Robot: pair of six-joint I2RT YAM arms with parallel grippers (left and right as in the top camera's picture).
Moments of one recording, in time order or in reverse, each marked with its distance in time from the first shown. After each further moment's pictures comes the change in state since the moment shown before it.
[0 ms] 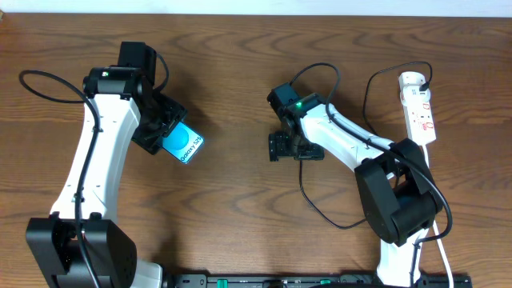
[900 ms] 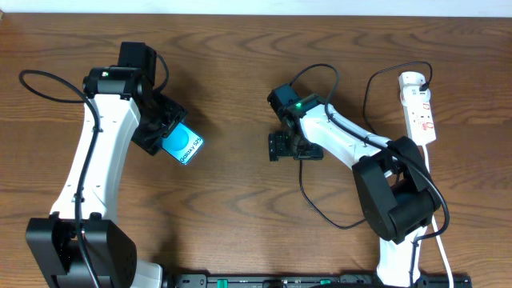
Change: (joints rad) left arm 0.000 0.000 0.000 -0.007 0.000 0.010; right arm -0.002 0.016 -0.006 0.025 -0.002 0.000
